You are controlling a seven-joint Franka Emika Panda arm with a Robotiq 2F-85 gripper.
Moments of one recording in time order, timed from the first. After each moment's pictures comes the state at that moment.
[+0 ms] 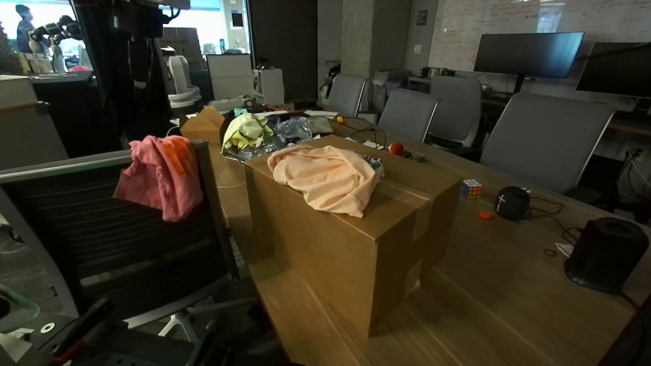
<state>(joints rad) 0.08 -0.28 0.11 -2.18 0.22 1.86 0.98</state>
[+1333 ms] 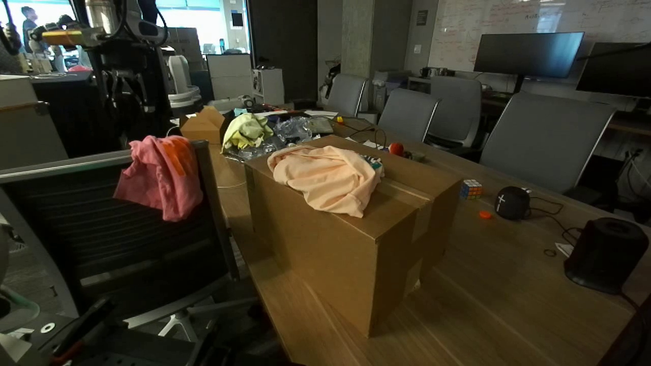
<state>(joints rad) 0.15 -0.07 0.23 -2.10 0.04 1.94 0.60</state>
